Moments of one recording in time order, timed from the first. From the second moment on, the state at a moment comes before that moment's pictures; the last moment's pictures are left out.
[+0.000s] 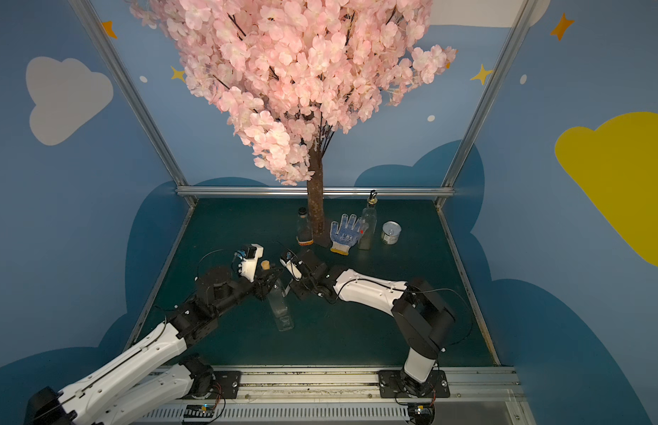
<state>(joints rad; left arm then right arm) -0.63 0.85 0.57 0.00 0.10 -0.25 0.96 1.72 1.13 -0.25 -0.01 0.04</state>
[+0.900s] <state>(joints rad) -0.64 0.85 0.57 0.01 0.12 -0.25 0.94 1.76 1.16 -0.24 0.00 0.04</state>
